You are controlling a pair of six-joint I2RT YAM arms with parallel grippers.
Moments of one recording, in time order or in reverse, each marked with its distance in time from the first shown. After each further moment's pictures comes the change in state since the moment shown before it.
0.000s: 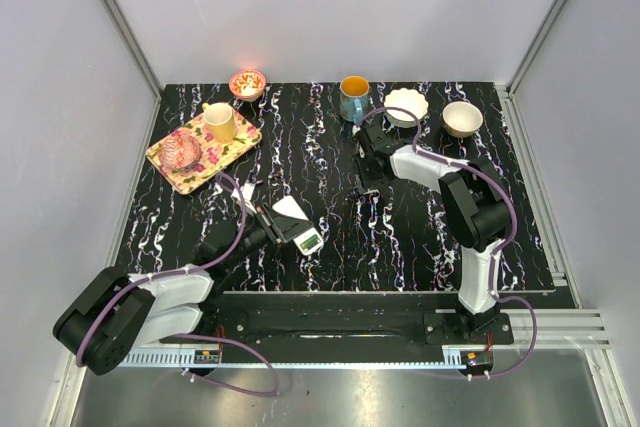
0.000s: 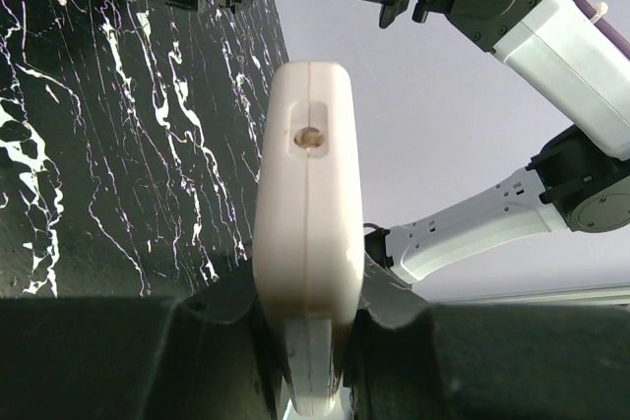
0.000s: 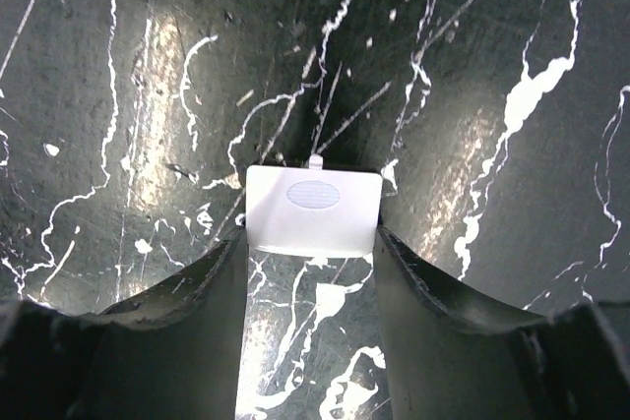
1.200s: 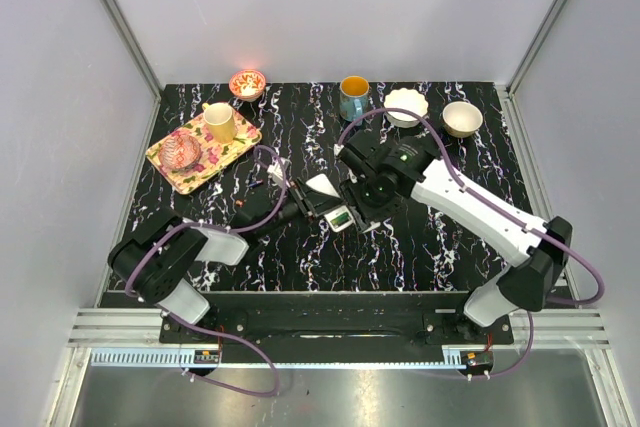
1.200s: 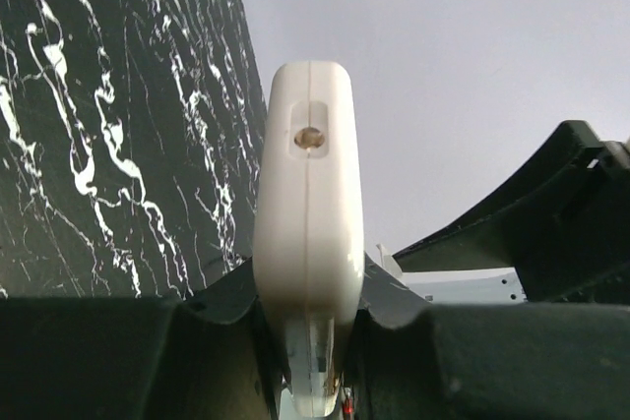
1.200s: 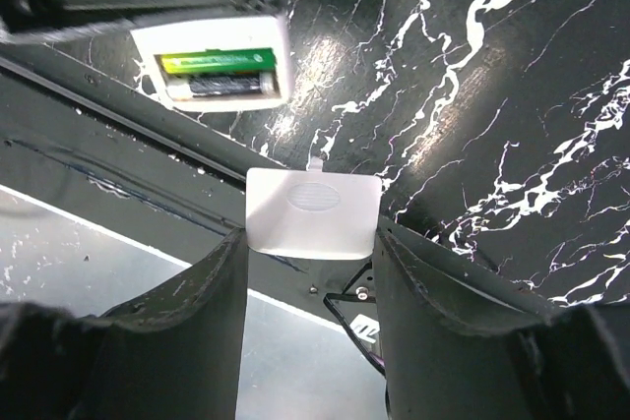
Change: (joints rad) left arm -0.071 0.444 0.318 0.159 0.005 -0.087; right arm 0.359 -0.457 0.238 -0.824 -0.033 0.172
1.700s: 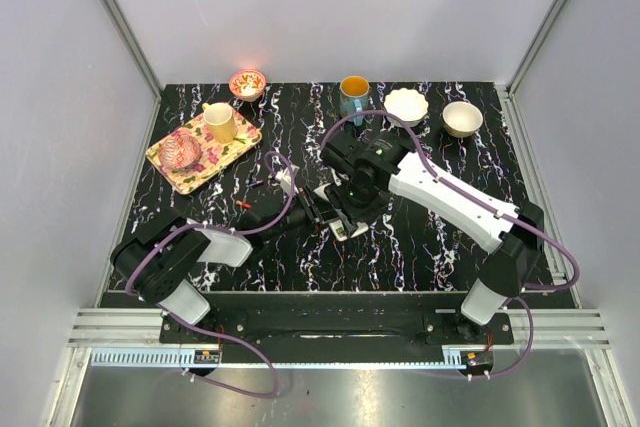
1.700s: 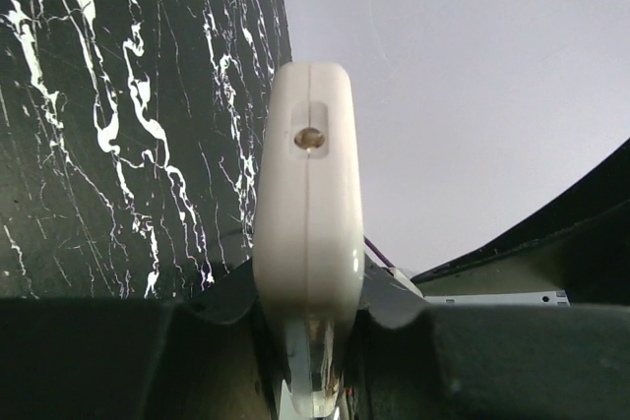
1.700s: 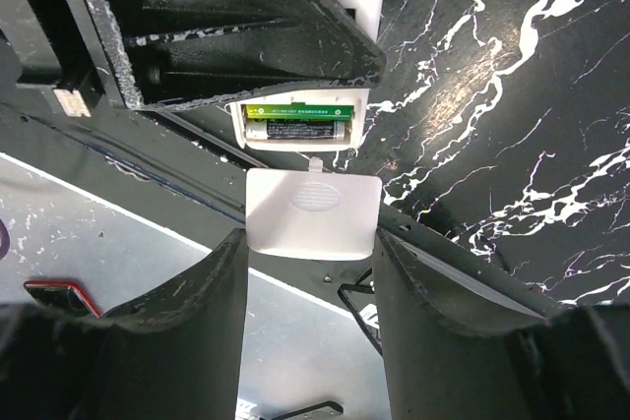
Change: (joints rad) left arm -0.064 0.013 0.019 -0.118 -0.020 0.005; right arm 0.031 0.145 0.101 -0.047 -0.067 -0.022
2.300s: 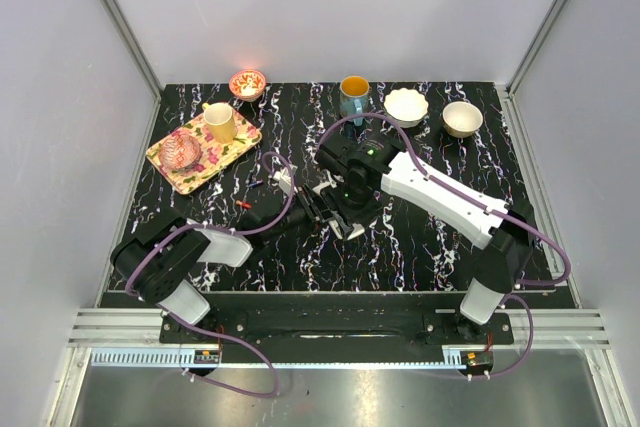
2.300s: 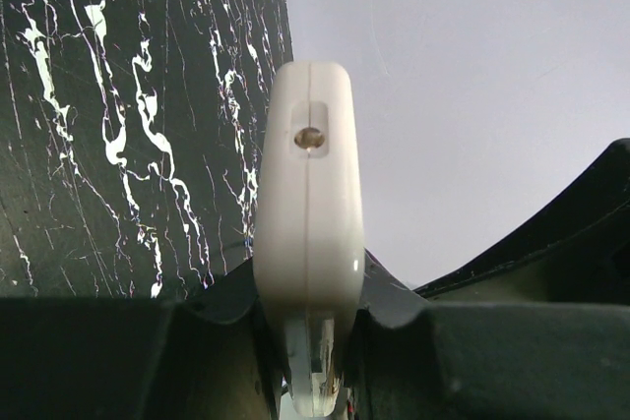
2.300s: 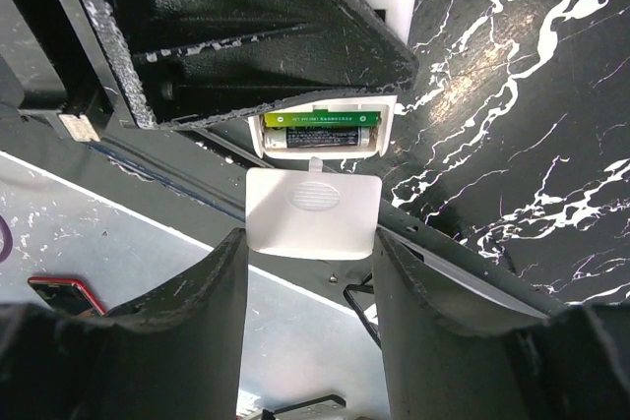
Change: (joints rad) left arm -0.004 0.000 0.000 -0.005 -0.043 0.000; right arm 0.007 0.044 0.010 0.005 -0.023 0.002
